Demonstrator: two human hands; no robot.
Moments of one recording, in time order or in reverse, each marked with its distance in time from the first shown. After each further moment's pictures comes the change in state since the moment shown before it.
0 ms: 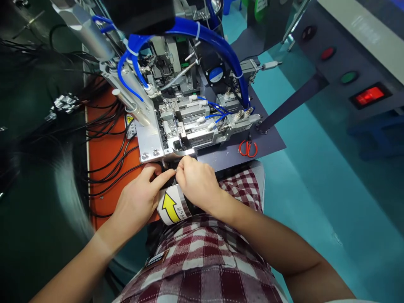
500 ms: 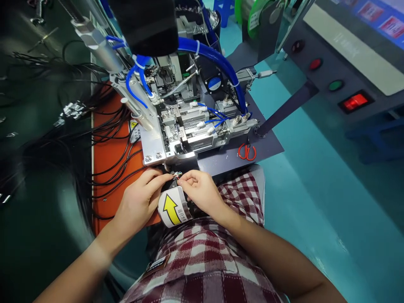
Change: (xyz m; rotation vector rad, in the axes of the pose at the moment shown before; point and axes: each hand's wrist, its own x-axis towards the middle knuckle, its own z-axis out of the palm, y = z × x) left_hand 0.000 -0.004 0.003 -0.341 0.185 0.020; right_hand -0.020 0.019 0.021 0.781 -0.138 0.316
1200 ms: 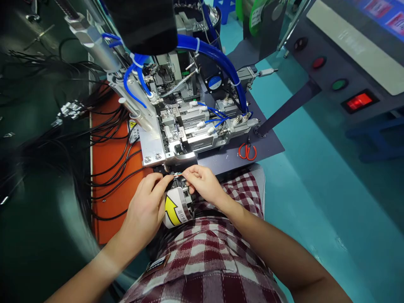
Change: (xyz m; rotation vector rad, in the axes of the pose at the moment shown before) left_hand -0.007 0.023 0.009 0.151 0.015 -0.079; right_hand 0.016 -0.004 -0.011 0.198 -0.096 -0.009
